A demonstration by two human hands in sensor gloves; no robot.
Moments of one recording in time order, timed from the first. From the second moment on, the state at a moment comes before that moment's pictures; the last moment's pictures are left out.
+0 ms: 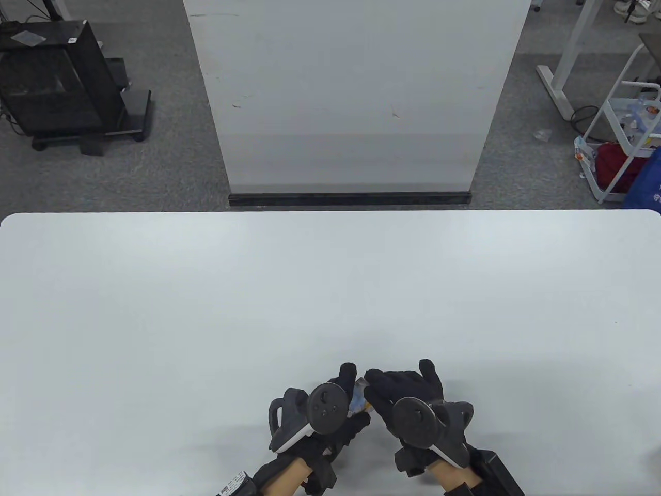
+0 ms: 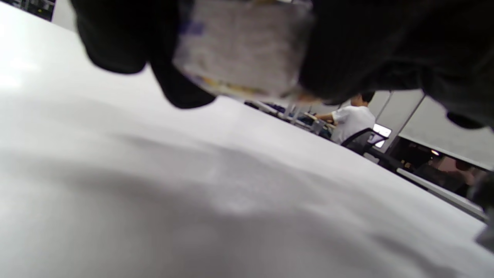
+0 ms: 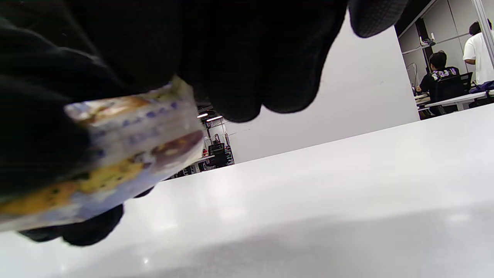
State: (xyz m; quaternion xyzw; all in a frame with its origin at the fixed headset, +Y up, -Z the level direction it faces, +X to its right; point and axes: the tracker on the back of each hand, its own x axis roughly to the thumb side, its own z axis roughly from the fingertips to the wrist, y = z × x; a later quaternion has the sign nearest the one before) left_hand -0.085 -0.718 -0.282 -0.06 -0.18 0.19 0.96; right_hand 0.091 -0.706 -0.261 0.08 -0.16 0.96 0.20
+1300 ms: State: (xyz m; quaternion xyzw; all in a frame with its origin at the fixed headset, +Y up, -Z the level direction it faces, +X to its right) left_hand -0.268 -0.729 -0.337 -0.04 0.30 0.11 0.95; right_hand 0.102 -0.716 -0.274 0.07 -0.03 0.99 0.10
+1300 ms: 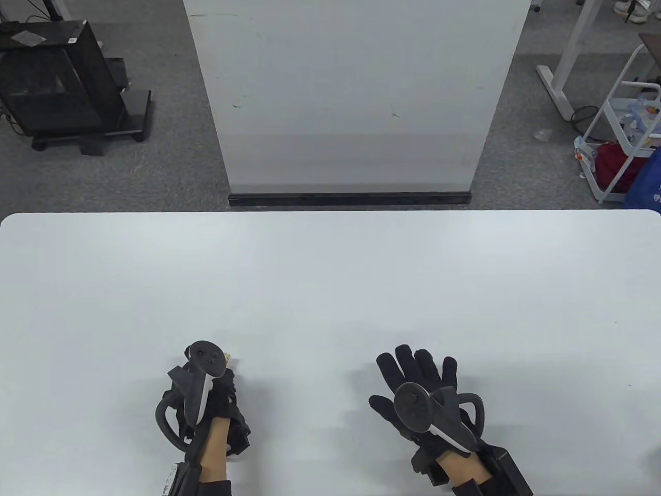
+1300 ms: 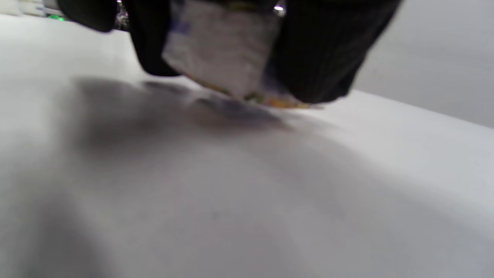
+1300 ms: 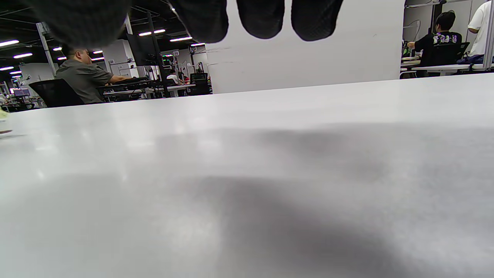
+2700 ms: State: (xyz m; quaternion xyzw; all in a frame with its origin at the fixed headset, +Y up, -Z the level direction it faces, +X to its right) left_hand -0.150 -0.731 -0.320 -0.10 0.00 0.05 0.99; right_hand 0.106 -0.725 -0.282 0.06 0.00 0.99 0.09
